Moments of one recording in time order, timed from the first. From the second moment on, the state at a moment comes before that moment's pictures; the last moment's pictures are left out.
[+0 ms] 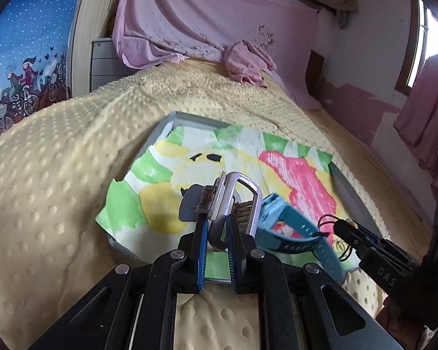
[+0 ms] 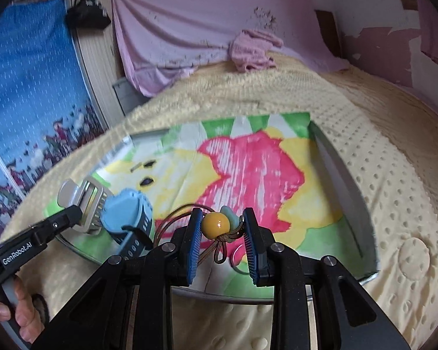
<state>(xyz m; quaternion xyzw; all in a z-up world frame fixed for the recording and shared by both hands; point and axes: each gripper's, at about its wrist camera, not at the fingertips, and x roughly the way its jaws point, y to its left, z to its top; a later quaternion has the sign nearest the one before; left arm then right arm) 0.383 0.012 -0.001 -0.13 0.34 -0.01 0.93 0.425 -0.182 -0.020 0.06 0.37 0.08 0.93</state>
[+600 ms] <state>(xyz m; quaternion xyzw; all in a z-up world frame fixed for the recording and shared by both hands) 0.351 0.012 0.008 -0.13 0.30 -0.01 0.95 0.401 -0.195 -0.010 0.07 0.34 0.08 0.93</state>
